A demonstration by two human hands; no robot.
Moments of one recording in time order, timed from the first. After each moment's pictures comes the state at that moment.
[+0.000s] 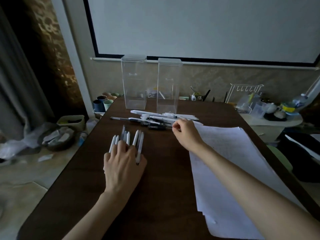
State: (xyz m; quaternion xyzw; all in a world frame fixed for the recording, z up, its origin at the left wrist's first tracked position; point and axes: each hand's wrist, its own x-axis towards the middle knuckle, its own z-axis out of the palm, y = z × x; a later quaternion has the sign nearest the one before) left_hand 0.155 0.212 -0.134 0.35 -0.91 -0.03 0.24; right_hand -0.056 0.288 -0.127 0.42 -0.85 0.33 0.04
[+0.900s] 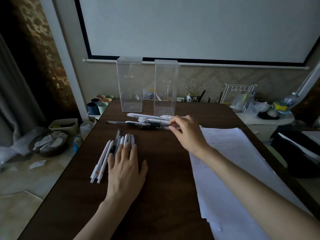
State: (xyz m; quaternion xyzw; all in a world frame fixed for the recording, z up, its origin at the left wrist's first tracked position) left_hand 0.151 0.207 -0.135 0.30 -0.94 -0.08 0.15; right_hand -0.043 0.301 -0.108 0.49 -0.79 0.32 0.17
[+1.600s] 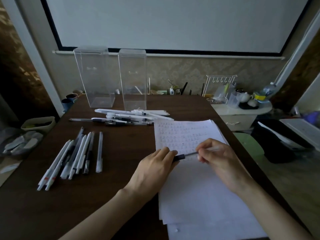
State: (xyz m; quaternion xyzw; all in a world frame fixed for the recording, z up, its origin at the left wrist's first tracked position) left_hand 0.059 0.297 -0.149 -0.04 -0.95 -0.12 0.27; right_hand -0.038 0.471 -0.114 0.30 -0.65 0.66 -0.20
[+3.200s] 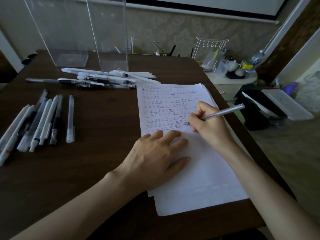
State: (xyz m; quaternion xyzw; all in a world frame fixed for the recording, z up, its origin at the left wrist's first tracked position) left_hand 0.073 0.326 -0.151 -0.13 -0.98 -0.09 0.15; right_hand -0.059 0.457 -0.144 0.25 -0.81 0.52 0.00
